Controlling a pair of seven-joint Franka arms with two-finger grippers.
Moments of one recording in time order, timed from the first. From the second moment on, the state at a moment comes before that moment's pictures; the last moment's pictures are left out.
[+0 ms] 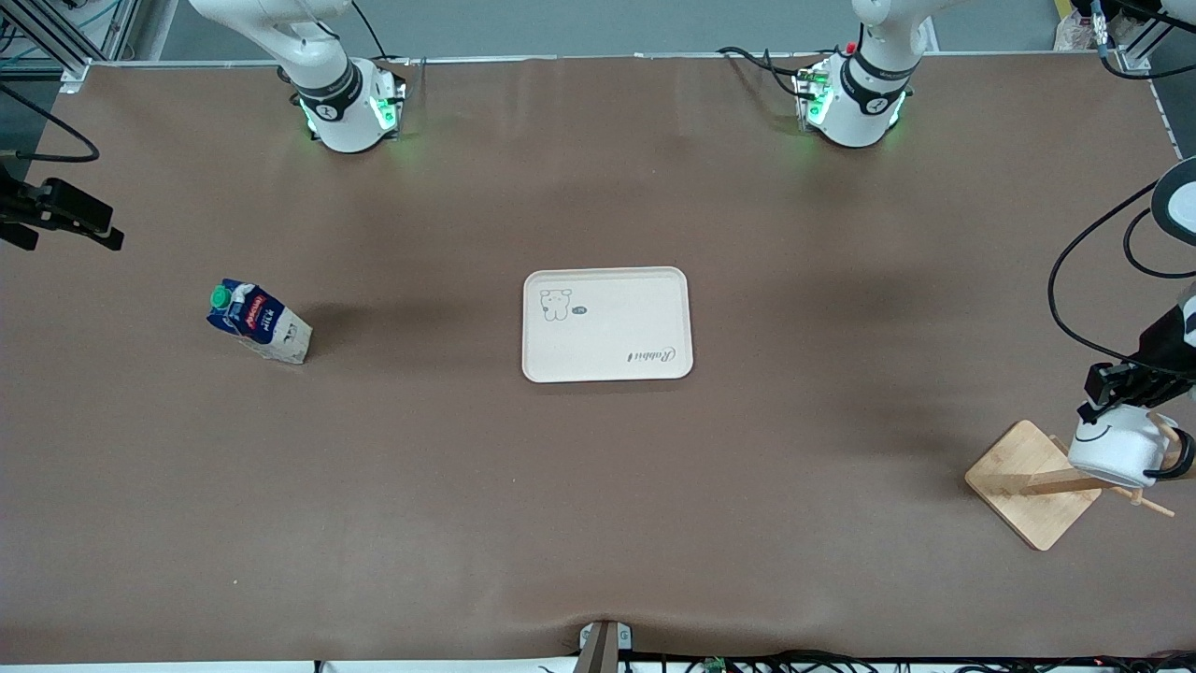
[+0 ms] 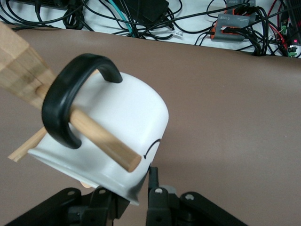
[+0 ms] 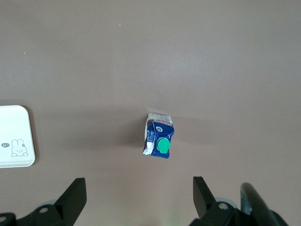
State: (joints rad) left arm 0.38 0.23 -0.17 -1.86 -0.29 2.42 0.37; right arm 0.04 0.01 -0.10 -1.49 0.01 1.47 -0.04
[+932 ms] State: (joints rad) left arm 0.37 0.21 -0.17 -1.81 -0.29 2.25 0.37; right arm 0.03 0.02 -0.10 -1.49 0.01 1.47 -0.04
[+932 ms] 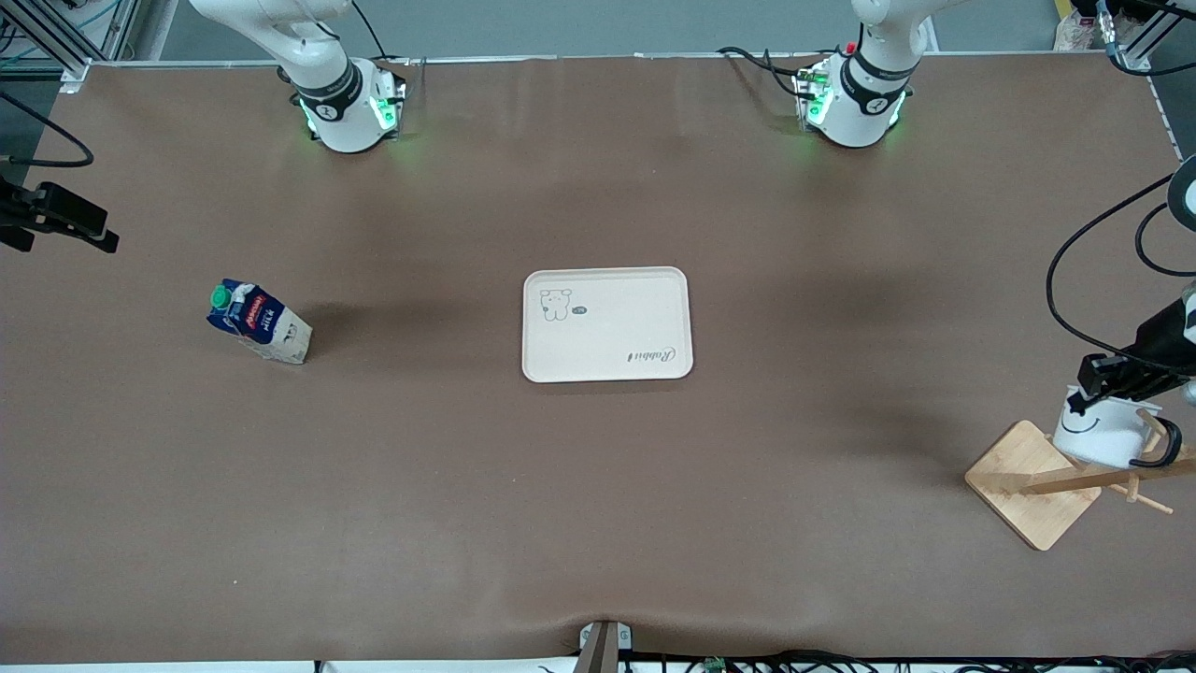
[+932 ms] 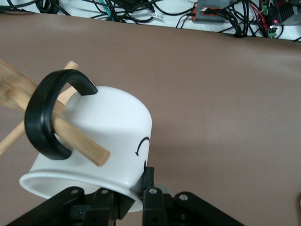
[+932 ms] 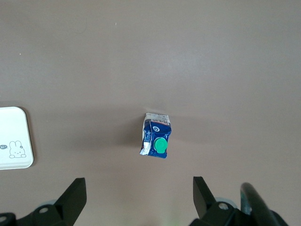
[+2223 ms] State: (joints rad) left arm 0.36 0.12 -0.38 -1.72 -0.11 1.88 0.03; right arm 0.01 0.08 -0.10 -1.49 0.01 1.51 -0.04
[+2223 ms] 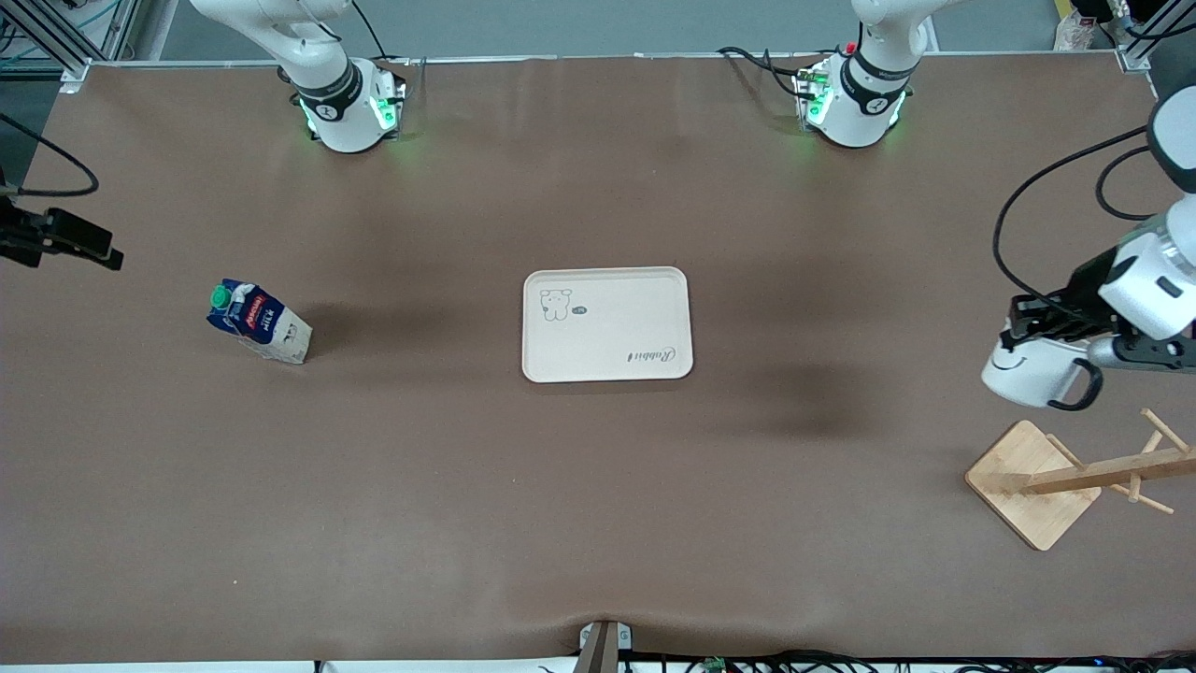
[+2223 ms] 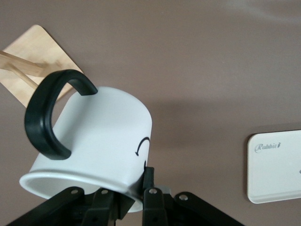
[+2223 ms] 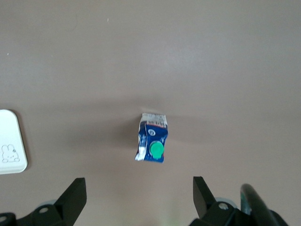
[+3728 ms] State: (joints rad) left arm -0.09 0.48 -0.45 -1.59 -0.12 1.85 -0.89; right arm -0.02 0.28 -0.10 -1.64 0.05 1.52 -0.02
